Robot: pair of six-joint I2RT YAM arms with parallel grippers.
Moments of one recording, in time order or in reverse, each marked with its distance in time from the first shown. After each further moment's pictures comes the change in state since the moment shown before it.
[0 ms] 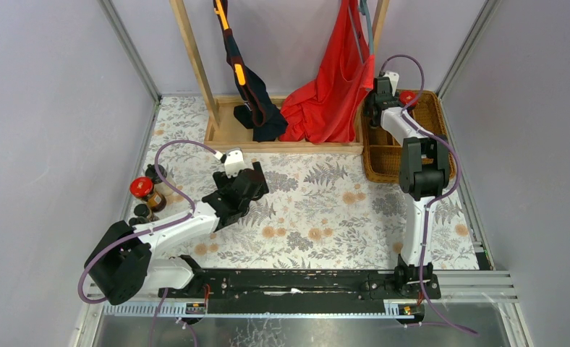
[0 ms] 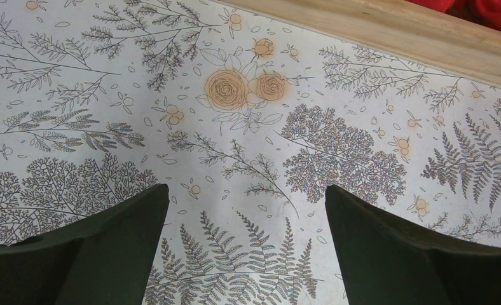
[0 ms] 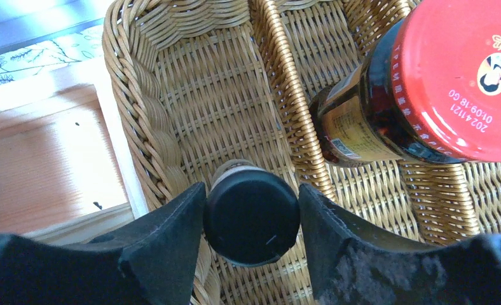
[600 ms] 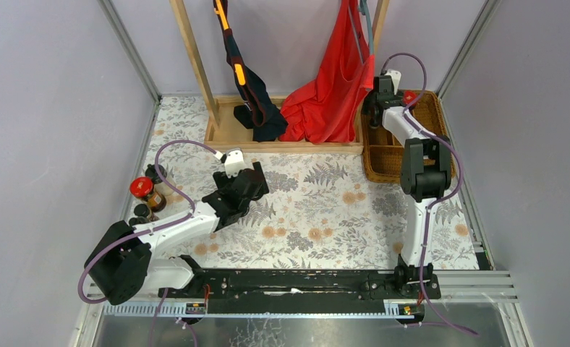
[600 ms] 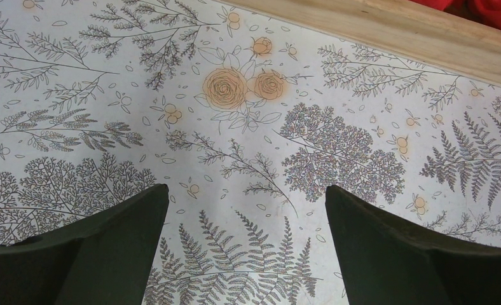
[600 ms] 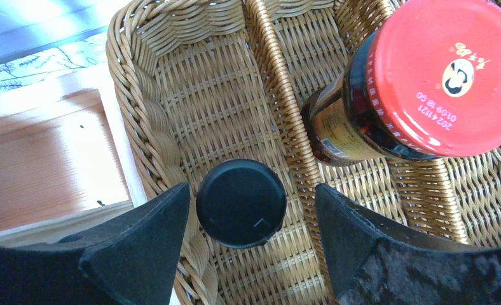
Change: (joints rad) left arm 0.000 0.000 0.000 0.000 0.005 0.000; right arm -0.002 -0.020 -0.006 -0.004 0.002 -0.002
